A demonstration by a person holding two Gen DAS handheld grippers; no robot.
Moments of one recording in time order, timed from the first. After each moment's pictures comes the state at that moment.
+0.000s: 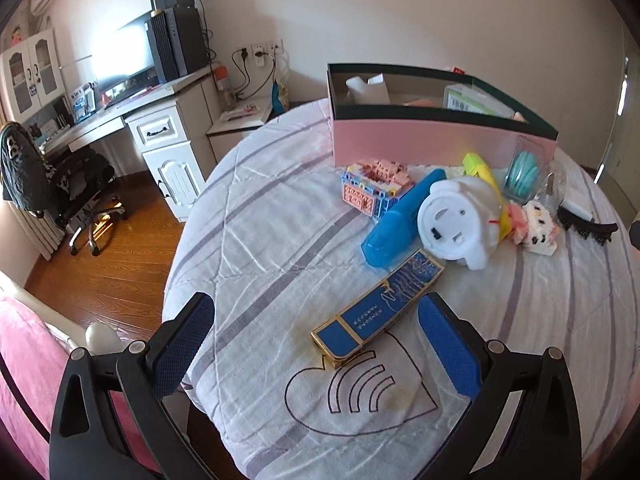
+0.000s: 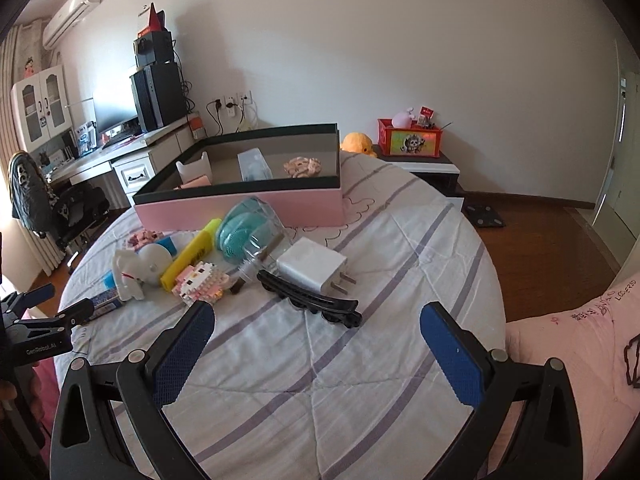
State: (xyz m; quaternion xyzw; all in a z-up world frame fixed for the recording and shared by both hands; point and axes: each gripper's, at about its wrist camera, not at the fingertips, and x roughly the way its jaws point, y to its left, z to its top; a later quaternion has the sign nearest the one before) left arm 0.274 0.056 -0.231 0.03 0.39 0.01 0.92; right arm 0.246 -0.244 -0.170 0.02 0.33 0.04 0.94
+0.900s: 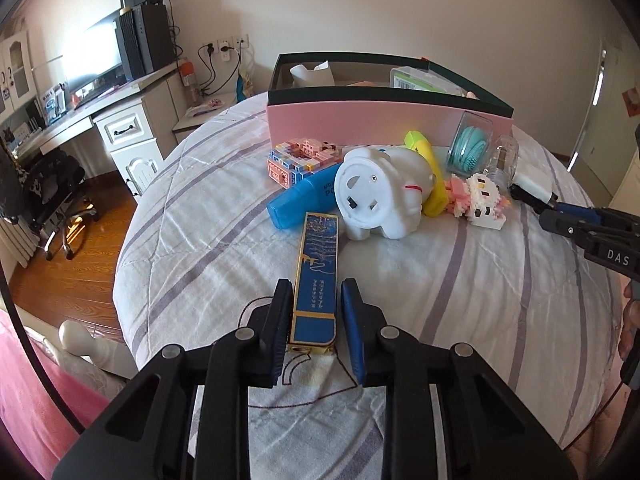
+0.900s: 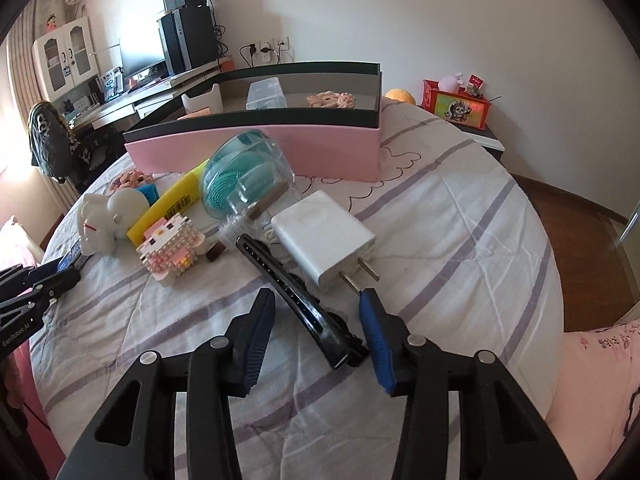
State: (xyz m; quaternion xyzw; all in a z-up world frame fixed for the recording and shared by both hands) left arm 0.256 0.024 -0.231 0.03 0.40 -0.04 0.91; right arm 0.298 -0.239 -0.211 -0.02 0.41 0.12 0.91
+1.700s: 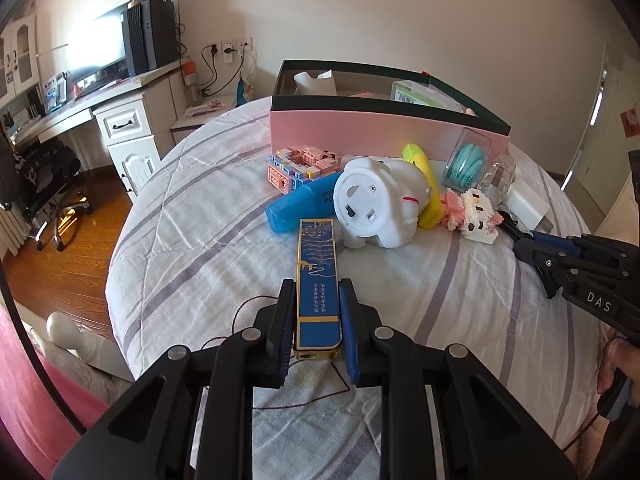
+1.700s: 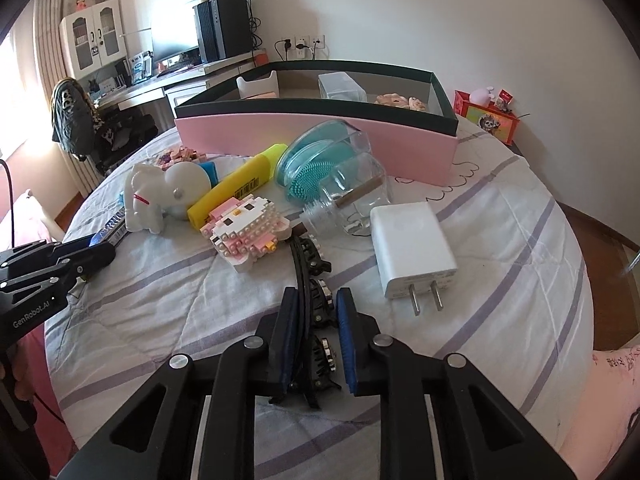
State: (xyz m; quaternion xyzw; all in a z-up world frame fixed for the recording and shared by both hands) left arm 0.254 0.029 -0.227 0.00 0.39 -0.05 0.92; right arm 0.284 -0.199 -0.214 -0.04 0.40 0.16 0.90
